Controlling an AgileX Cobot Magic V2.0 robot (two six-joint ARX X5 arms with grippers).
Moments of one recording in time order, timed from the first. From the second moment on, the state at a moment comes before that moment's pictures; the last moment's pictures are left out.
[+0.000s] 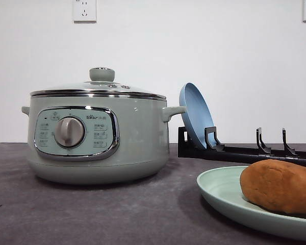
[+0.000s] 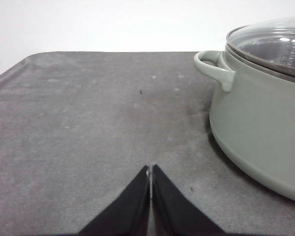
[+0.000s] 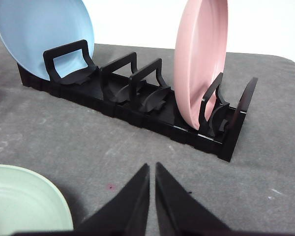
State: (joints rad) left_arx -0.04 0.01 0.03 -0.18 -0.06 0.01; right_arx -0.03 0.01 0.02 -0.17 -0.03 -0.02
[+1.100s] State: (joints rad) left_arx -0.04 0.01 0.03 -0.18 -0.06 0.01; right_arx -0.03 0.01 0.02 -0.17 -0.03 -0.02
